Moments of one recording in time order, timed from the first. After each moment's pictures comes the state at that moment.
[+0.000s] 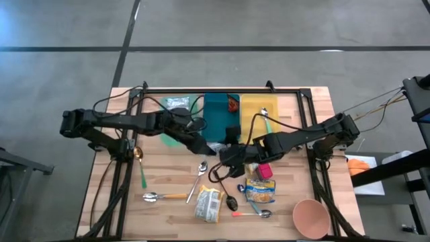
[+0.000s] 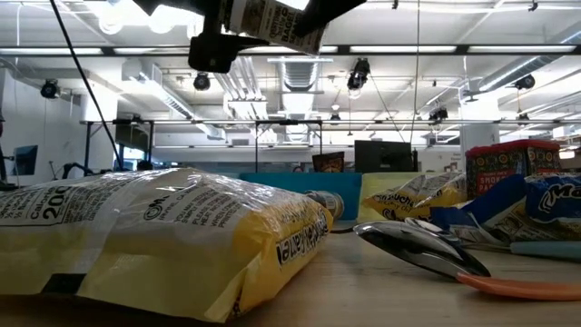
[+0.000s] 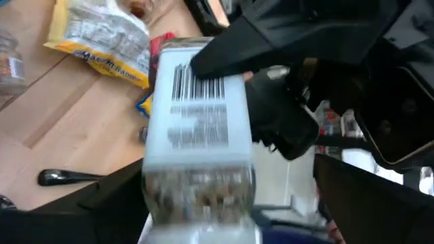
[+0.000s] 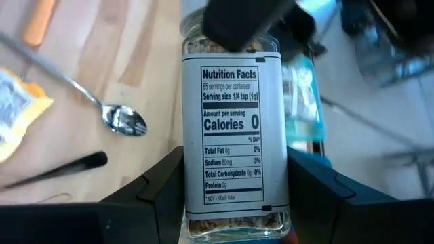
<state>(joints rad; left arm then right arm) 0.06 1.37 1.02 -0.13 0.42 -1.06 0.26 1.70 1.54 -0.68 0.53 -0.16</state>
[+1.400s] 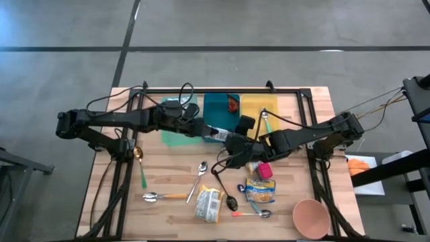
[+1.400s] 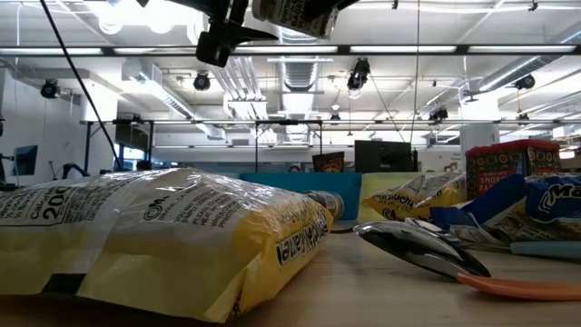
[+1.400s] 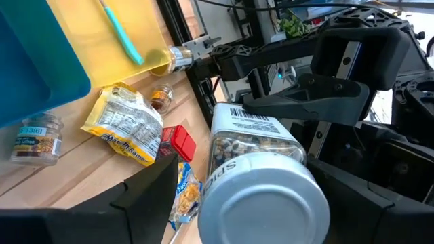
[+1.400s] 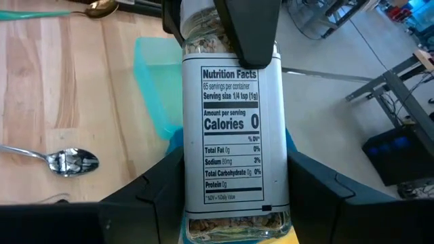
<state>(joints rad) 0.10 1.31 1.02 -0.07 0.15 -1.18 0.28 1.65 1.55 -0.72 0.76 0.12</state>
